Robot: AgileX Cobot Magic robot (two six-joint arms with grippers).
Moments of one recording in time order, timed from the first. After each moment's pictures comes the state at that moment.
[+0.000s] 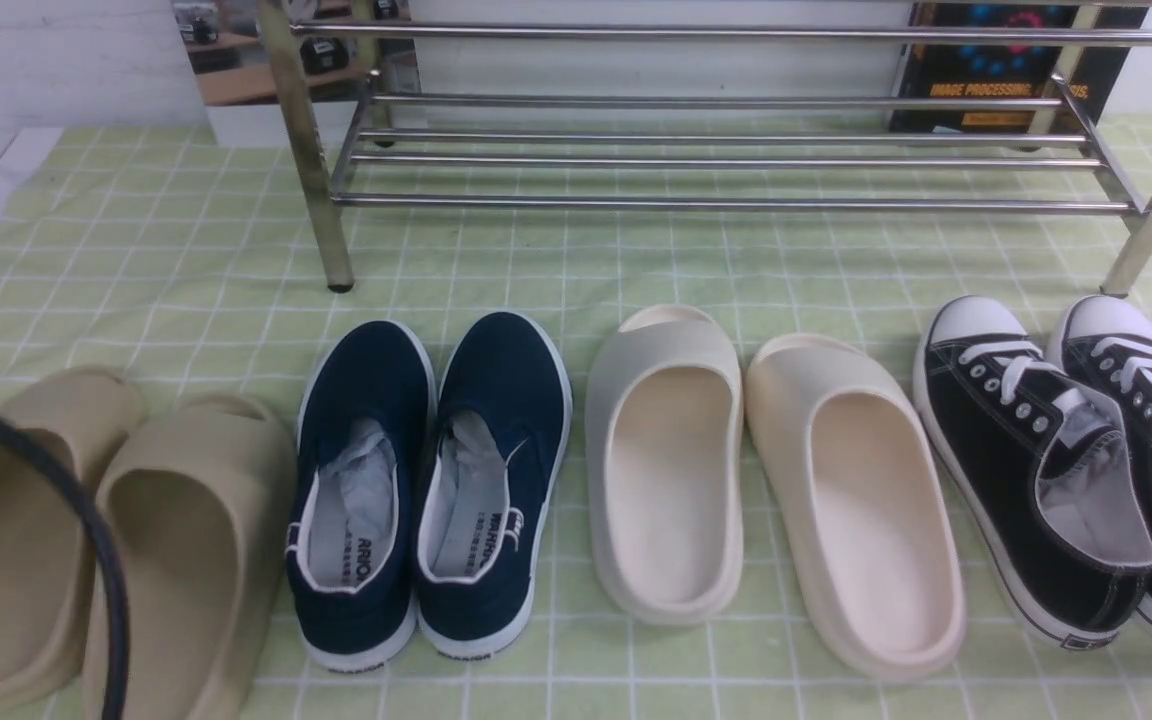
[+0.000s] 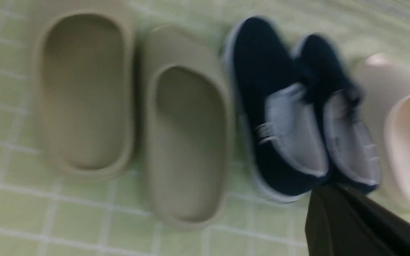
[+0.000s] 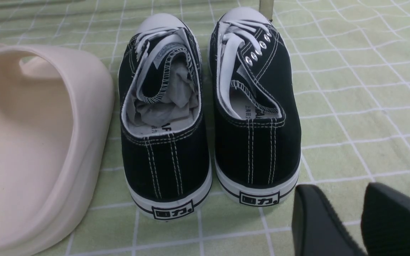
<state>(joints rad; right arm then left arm) -0.07 -0.01 0.02 -0.06 0.38 0.17 -0.02 0.53 -0.70 -0.08 0.97 -0.27</state>
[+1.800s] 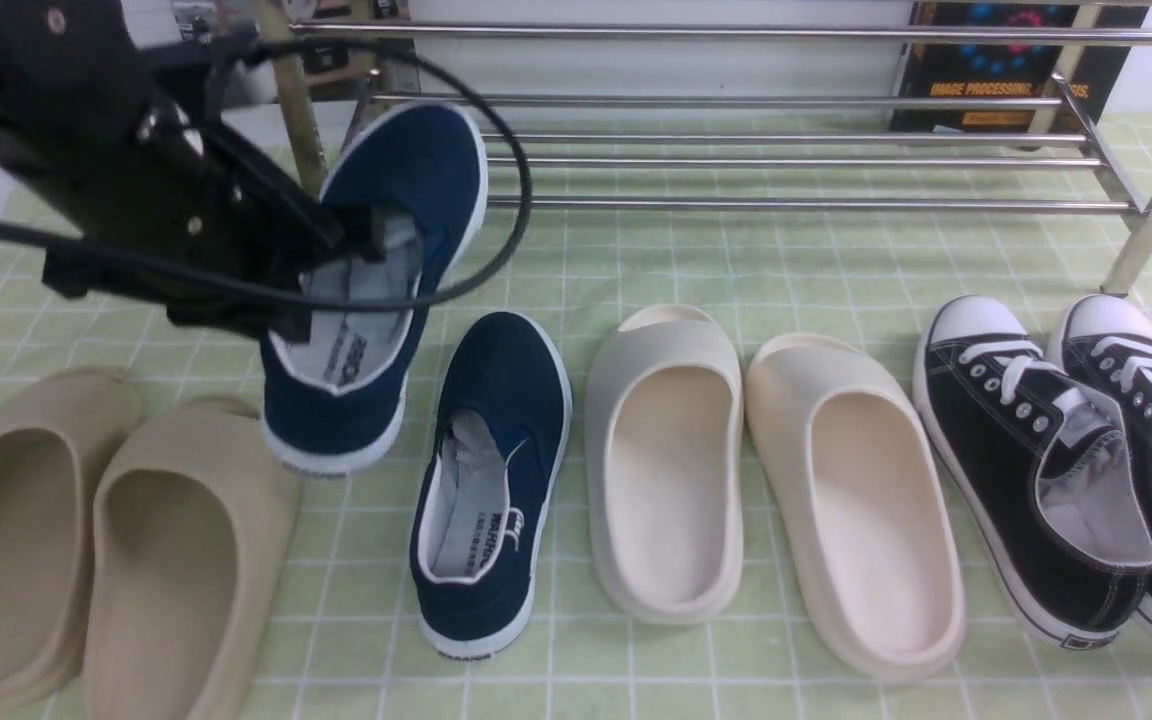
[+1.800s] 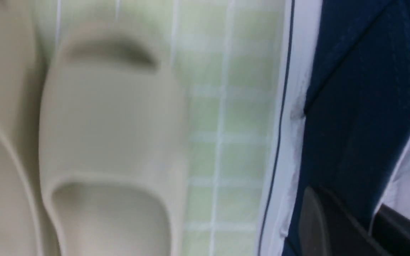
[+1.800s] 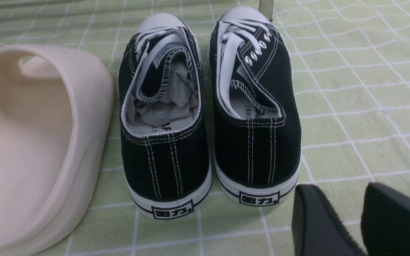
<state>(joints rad) -0.07 -0.01 0.02 -0.06 0.38 0.17 -0.29 1.50 -1.38 -0.01 1.03 -0.35</state>
